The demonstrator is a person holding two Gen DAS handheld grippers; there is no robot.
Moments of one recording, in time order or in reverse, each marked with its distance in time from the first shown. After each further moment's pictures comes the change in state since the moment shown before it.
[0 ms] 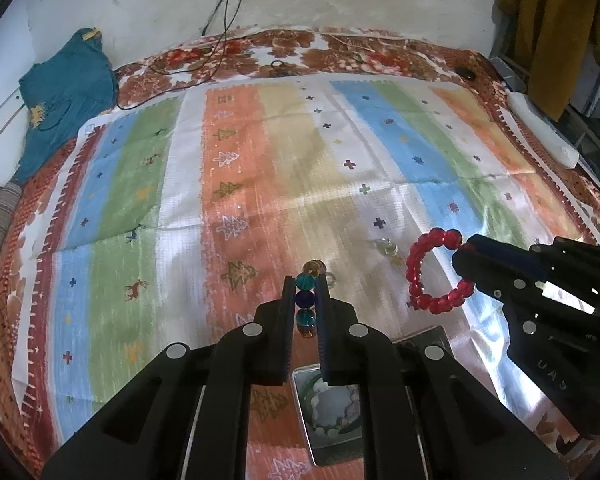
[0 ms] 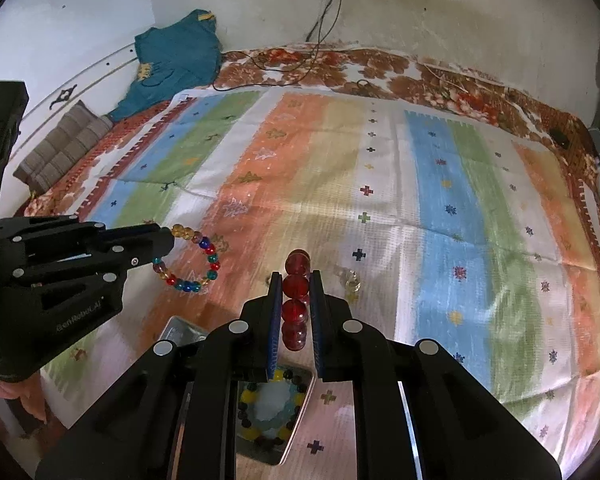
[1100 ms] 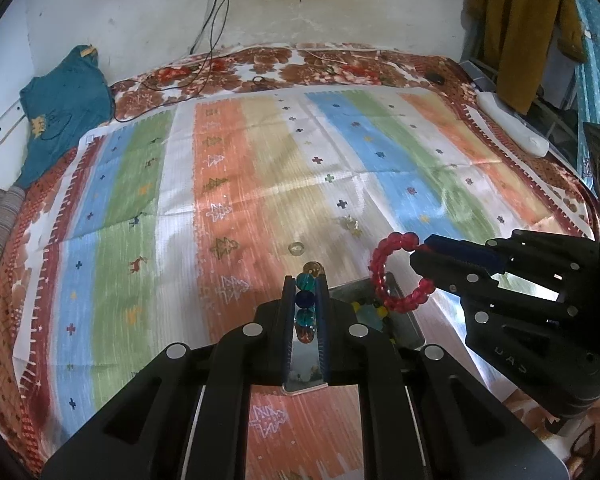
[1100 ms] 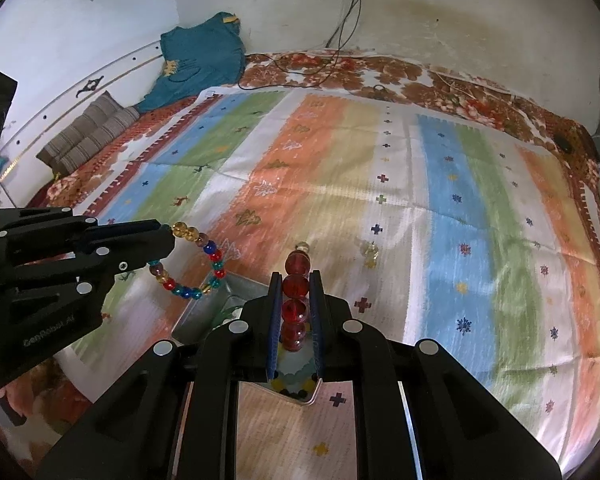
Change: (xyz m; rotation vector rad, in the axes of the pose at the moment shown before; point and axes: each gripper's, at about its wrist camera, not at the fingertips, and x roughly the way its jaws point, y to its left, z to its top) left arm -0.058 -0.022 -0.049 0.038 -0.059 -0.045; right arm -0.040 0.017 -0.040 -0.035 -0.022 0.040
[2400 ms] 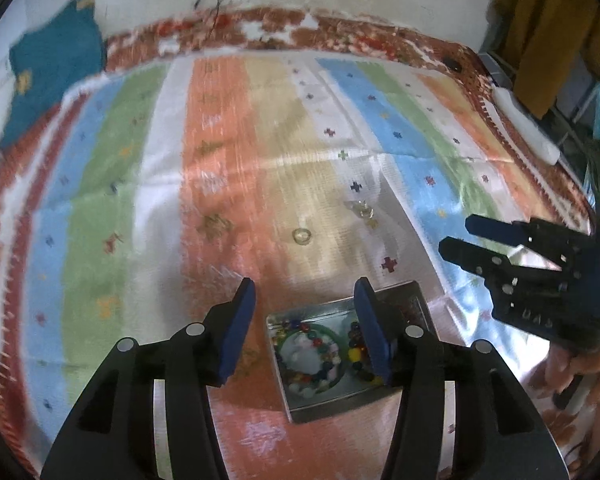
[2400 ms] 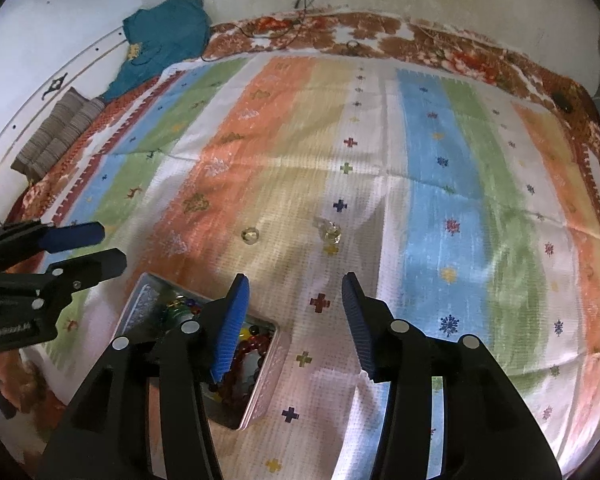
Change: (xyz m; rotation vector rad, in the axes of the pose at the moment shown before) left arm 0.064 0.031 0.016 -0.112 0.149 -0.065; right arm 0.057 -0.056 0.014 0.077 0.147 -0.013
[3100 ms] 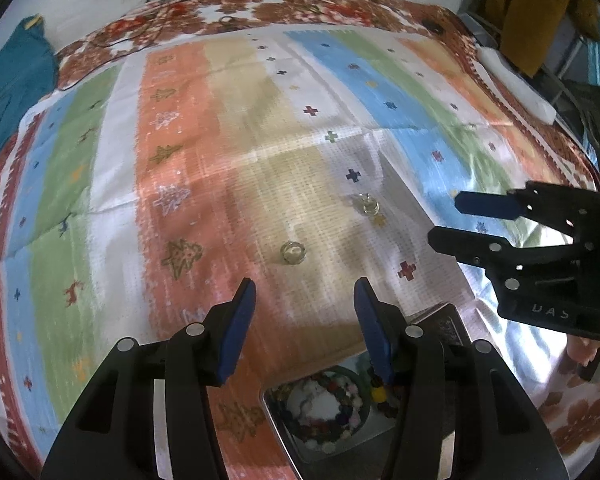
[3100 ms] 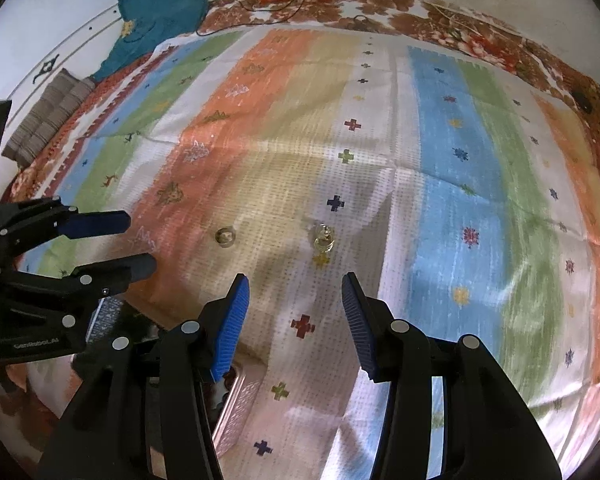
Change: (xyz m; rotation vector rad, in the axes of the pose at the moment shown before) left arm 0.061 -0.011 0.025 0.166 0.057 -0.025; right arm 0.051 -0.014 0.020 -0.042 0.084 0.012
